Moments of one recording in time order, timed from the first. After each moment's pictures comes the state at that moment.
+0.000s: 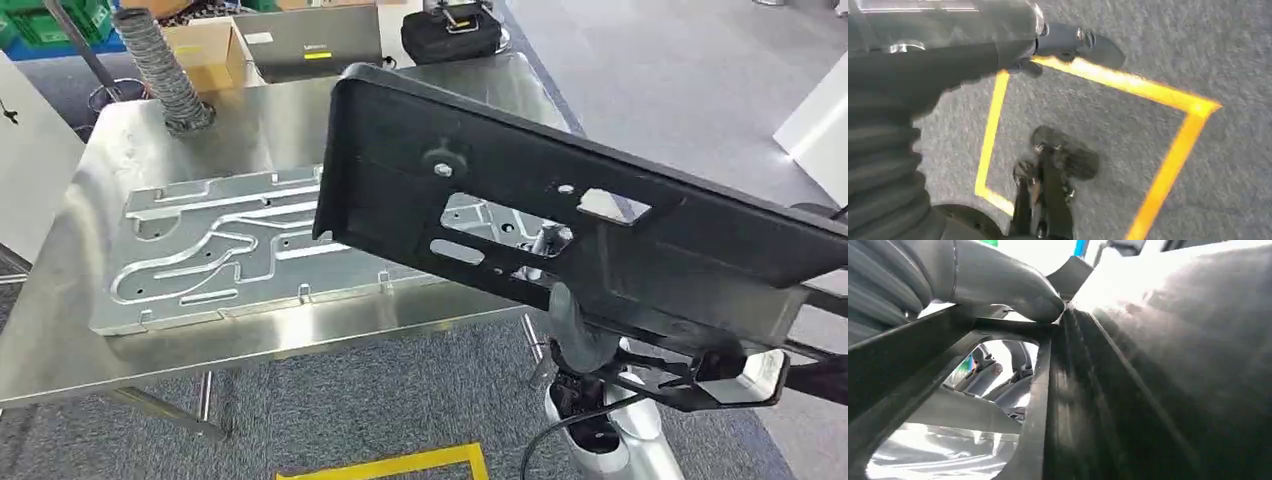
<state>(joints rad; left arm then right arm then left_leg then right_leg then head) -0.09 0.00 1.32 -0.21 -0.74 -0.04 -0.24 -0.19 -0.03 0.30 -1.92 -0.23 0.25 -0.58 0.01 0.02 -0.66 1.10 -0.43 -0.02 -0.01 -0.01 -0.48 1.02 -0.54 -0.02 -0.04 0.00</state>
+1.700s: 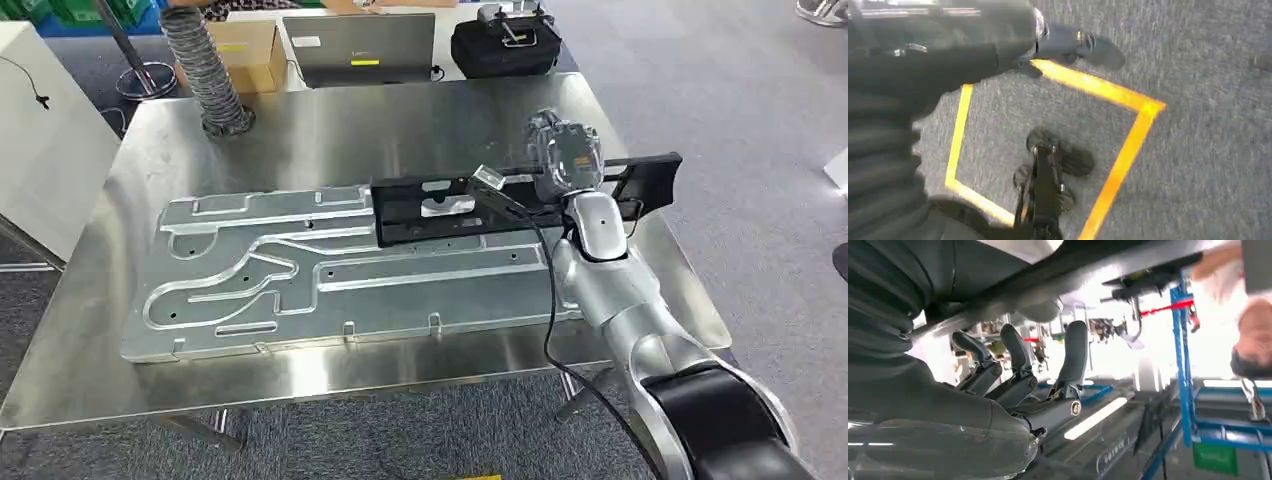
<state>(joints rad) -0.10 -0.01 1.32 -0.21 -0.77 -0.07 -0.32 -0.91 -0.07 0.28 -0.67 1.40 -0.56 -0.06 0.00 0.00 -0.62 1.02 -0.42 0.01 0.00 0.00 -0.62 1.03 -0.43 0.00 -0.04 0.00</state>
